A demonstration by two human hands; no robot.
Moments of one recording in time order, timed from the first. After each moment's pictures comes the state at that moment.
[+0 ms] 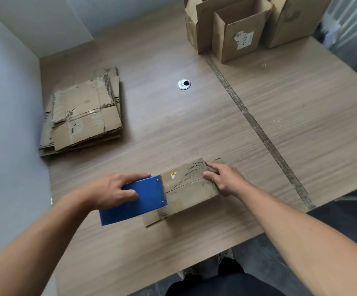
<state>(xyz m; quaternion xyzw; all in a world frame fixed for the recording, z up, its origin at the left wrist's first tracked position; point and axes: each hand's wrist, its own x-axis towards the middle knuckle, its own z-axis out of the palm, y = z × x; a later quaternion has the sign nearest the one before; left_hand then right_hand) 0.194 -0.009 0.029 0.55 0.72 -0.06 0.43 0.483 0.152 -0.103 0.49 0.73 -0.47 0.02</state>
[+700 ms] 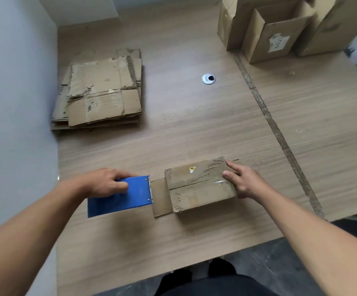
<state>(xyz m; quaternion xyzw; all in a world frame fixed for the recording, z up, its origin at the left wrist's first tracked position) 0.140 -0.049 0.006 0.46 0.75 -0.10 0.47 0.482 0.152 -0.104 0.50 0.73 -0.46 0.03</state>
